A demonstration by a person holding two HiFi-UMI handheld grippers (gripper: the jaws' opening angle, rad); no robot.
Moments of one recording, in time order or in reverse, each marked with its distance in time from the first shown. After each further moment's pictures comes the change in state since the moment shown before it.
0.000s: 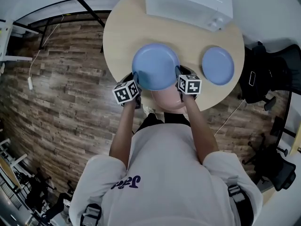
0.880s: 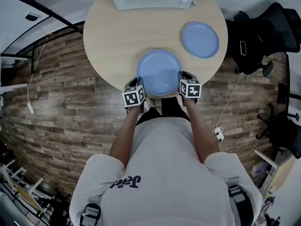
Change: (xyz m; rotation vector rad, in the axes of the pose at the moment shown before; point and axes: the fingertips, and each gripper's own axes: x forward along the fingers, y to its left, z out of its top) left arm 0.001 -0.072 -0.117 0.304 0.165 -0.104; right arm -0.095 -0.059 -0.134 0.160 0.028 -0.204
